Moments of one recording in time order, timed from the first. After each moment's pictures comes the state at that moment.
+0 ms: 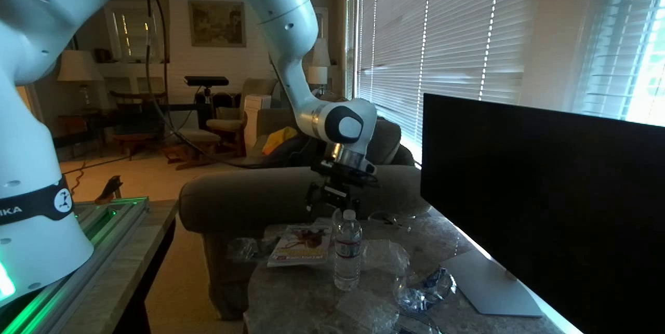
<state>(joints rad) 0.12 0.82 0.16 -1.81 -0.24 2.25 -0.57</state>
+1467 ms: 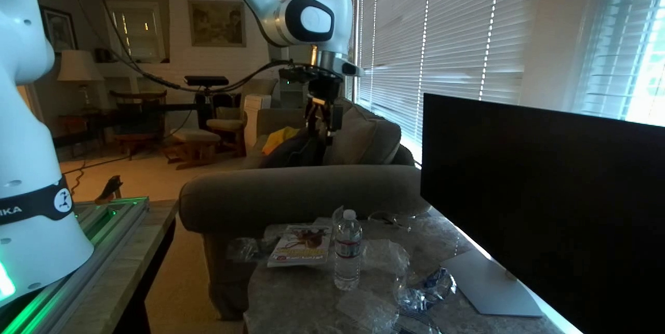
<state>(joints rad) 0.14 0.21 0.19 -2.13 -0.03 2.25 0.07</state>
